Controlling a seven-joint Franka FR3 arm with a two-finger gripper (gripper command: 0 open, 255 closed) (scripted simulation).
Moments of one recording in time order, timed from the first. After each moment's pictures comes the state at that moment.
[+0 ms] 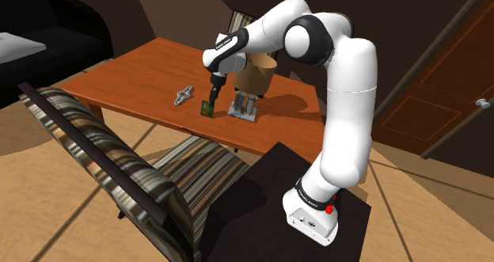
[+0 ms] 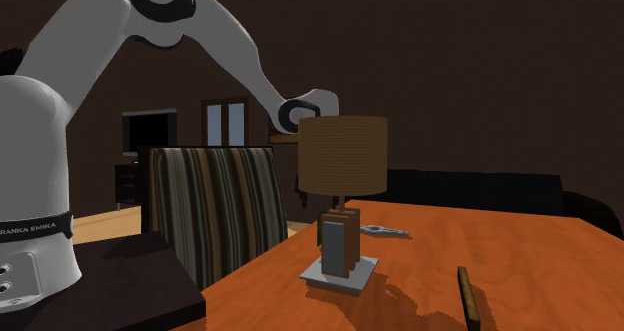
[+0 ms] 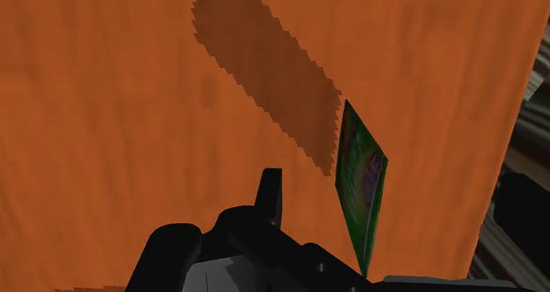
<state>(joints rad) 0.03 0.50 -0.24 -1.90 0.25 2.35 -0.91</state>
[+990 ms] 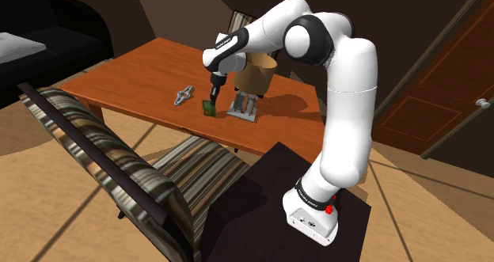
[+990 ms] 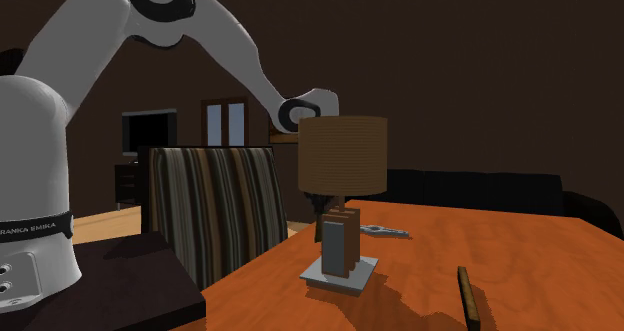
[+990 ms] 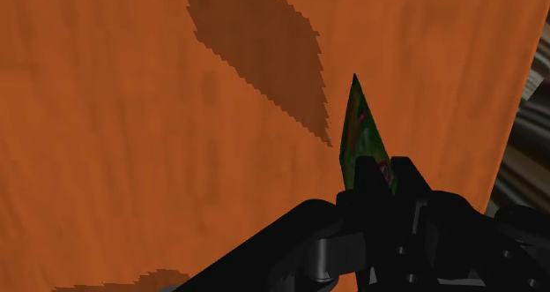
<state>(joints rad) 0.03 0.49 -0.24 -1.90 0.25 2.35 -0.91</state>
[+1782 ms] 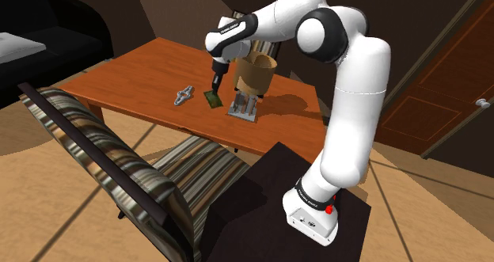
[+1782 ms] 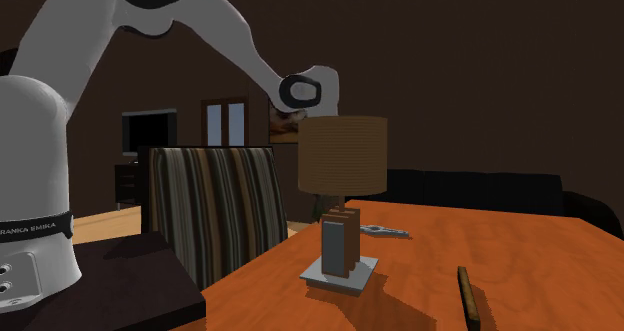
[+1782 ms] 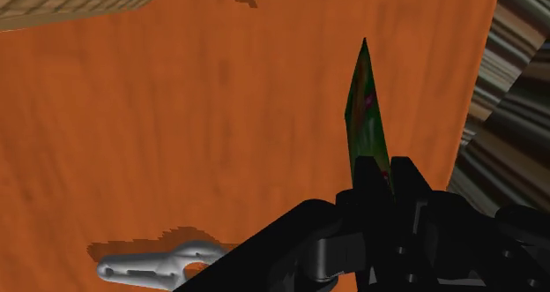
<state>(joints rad) 0.05 0.40 -0.26 -1.88 0.21 2.23 -0.88</state>
